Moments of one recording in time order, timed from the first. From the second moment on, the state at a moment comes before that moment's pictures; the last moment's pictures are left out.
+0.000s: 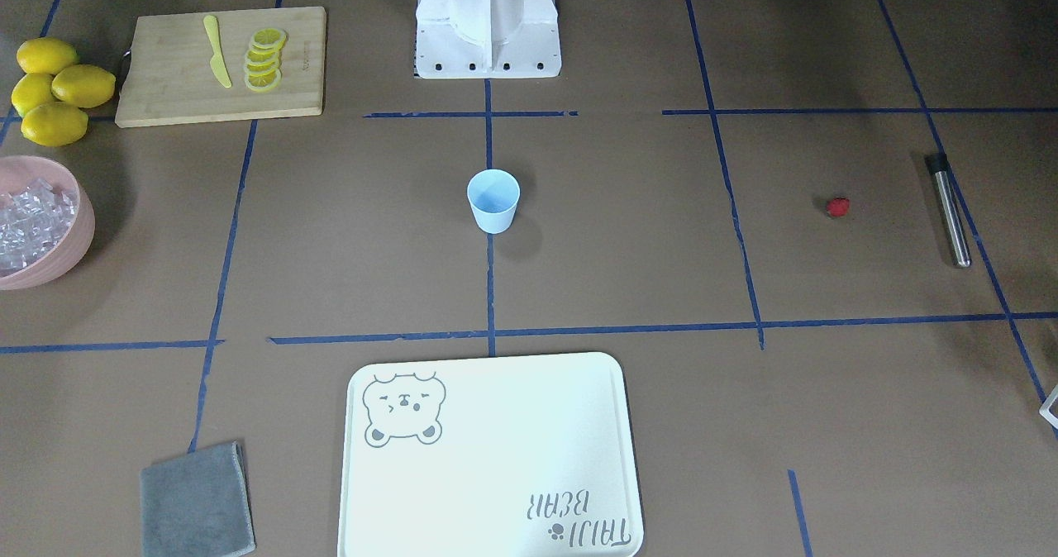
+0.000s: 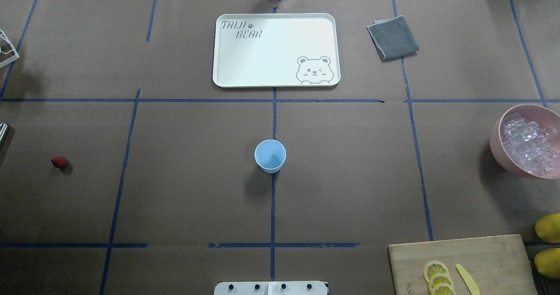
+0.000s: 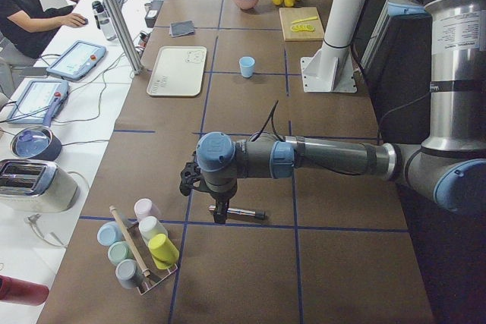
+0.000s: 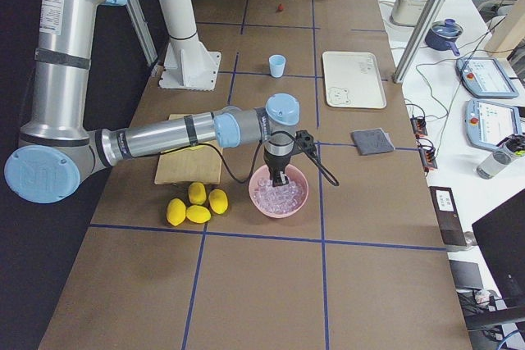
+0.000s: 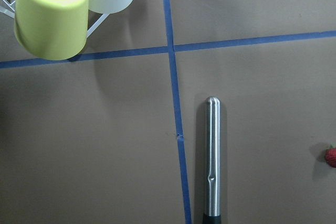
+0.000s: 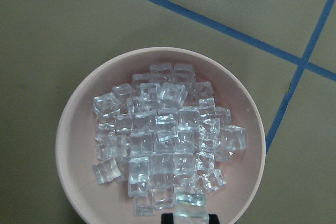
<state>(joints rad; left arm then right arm) -1.60 -1.47 -1.76 -1.47 -2.43 0.13 1.32 -1.73 2.01 -1.63 2.27 -0.04</state>
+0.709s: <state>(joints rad) -1.60 -1.47 -1.77 -1.47 -2.42 0.13 1.21 -1.27 2.07 -1.91 2.32 0.32</state>
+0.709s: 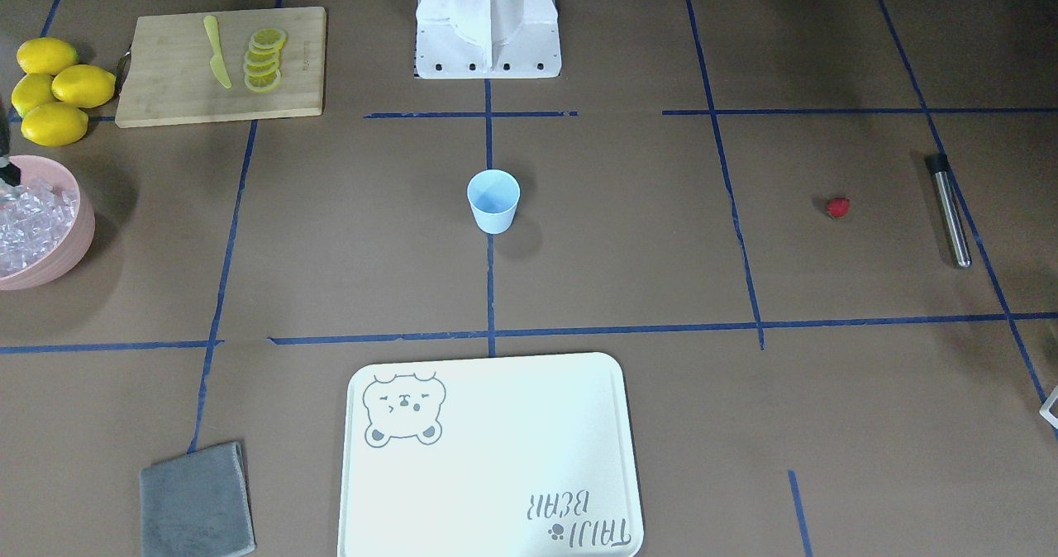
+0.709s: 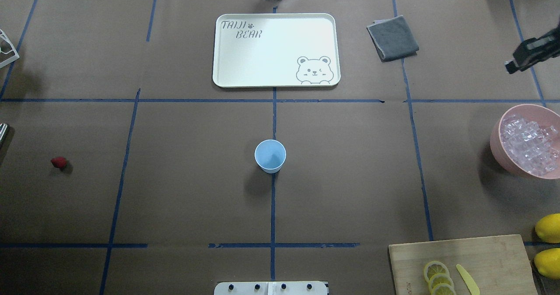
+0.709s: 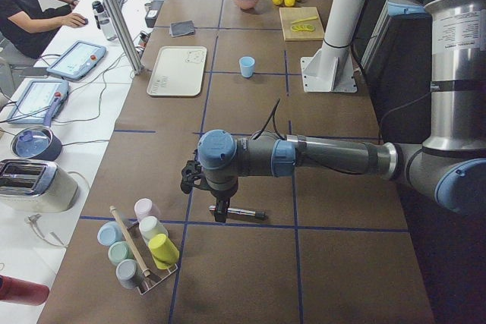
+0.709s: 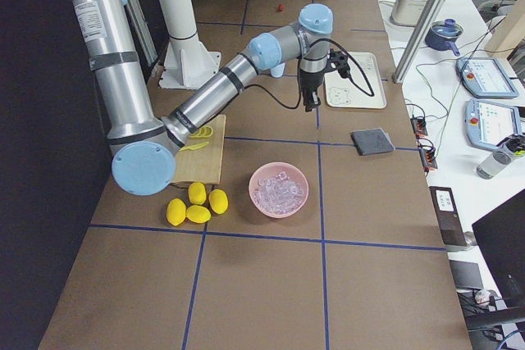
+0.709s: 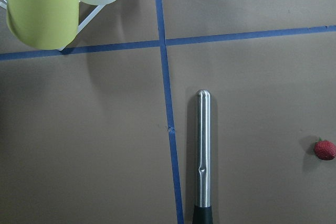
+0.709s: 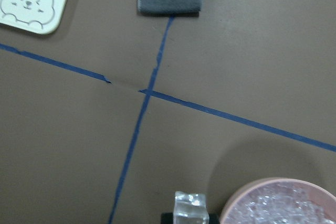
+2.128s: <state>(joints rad) -1.60 -1.47 -1.76 -1.47 -2.42 0.13 0.48 -0.70 1.73 -1.84 1.87 1.21</state>
